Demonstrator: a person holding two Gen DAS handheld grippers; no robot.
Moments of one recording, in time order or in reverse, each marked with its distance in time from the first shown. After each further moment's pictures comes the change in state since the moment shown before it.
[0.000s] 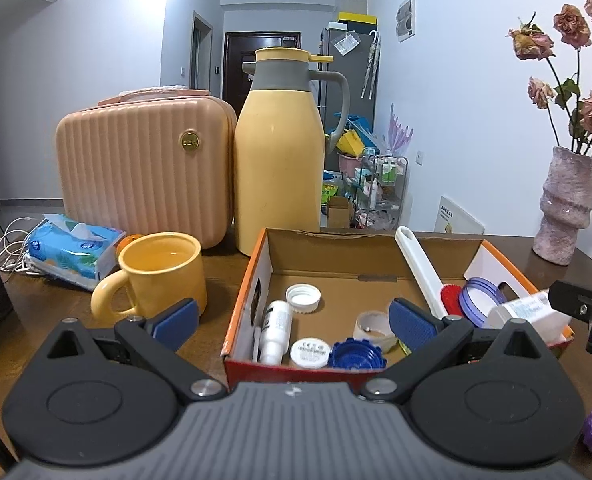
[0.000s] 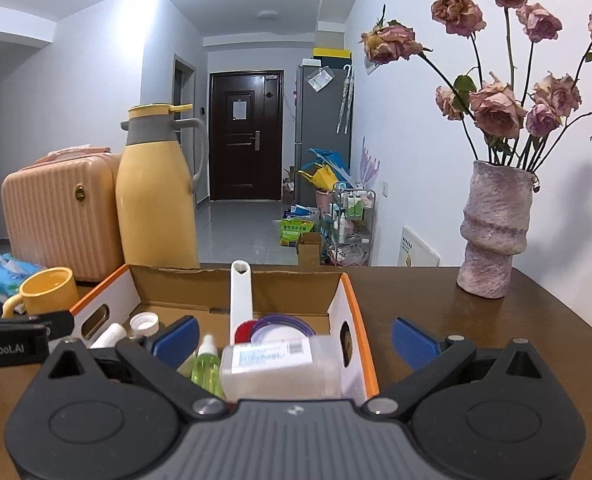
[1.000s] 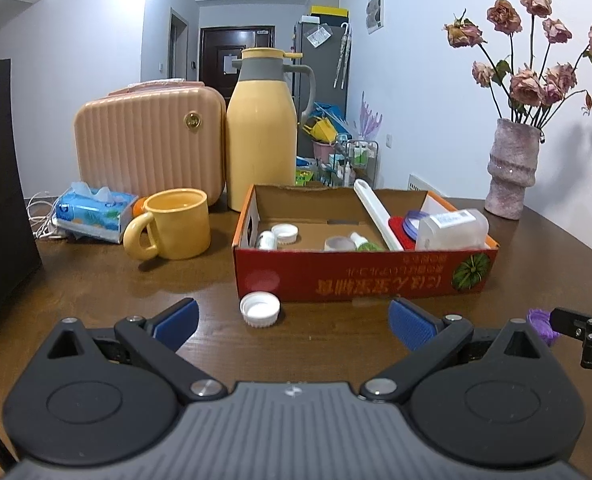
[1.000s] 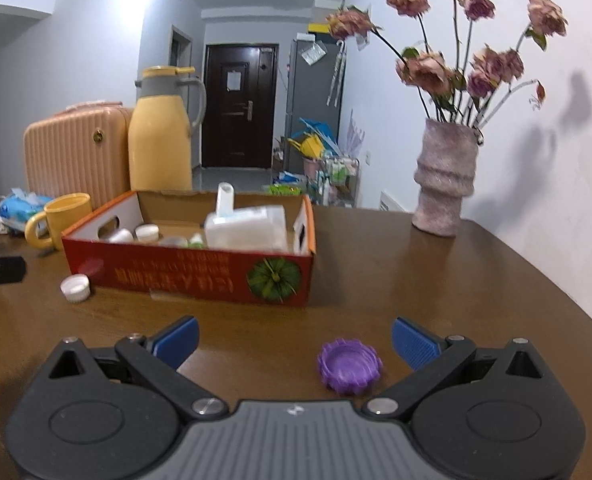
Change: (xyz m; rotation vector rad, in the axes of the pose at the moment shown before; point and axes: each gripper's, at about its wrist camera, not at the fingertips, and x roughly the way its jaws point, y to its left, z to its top) left arm -0.114 0.007 -0.062 0.043 0.033 -0.069; right arm -0.114 -0.029 -0.080 -0.032 0.090 -0.038
